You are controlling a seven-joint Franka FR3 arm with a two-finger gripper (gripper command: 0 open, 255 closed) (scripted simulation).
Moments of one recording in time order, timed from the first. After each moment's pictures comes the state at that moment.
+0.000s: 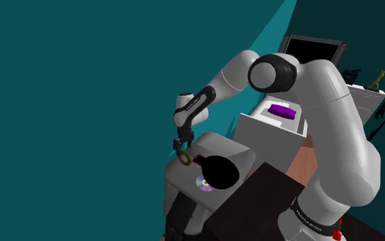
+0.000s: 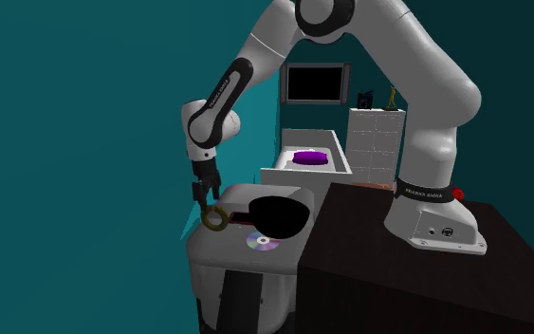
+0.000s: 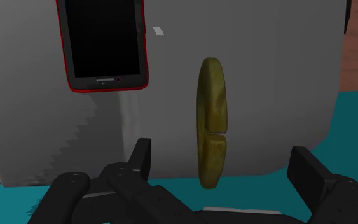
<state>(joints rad) 0.01 0.72 0.03 -1.82 0.00 2.43 -0.09</state>
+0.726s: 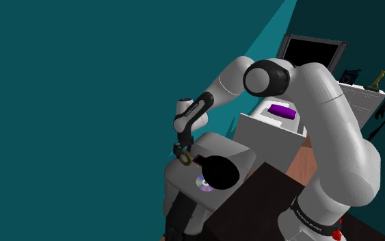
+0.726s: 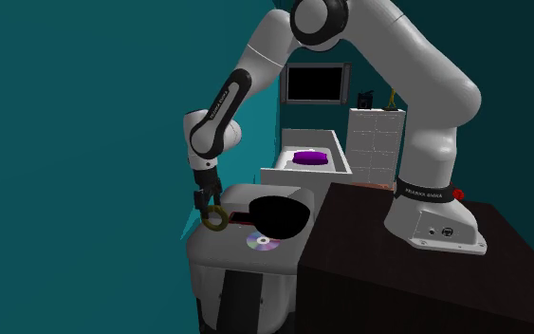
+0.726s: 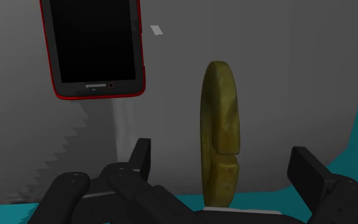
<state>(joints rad) 0.01 0.78 0.03 -1.81 0.00 2.48 -0.09</state>
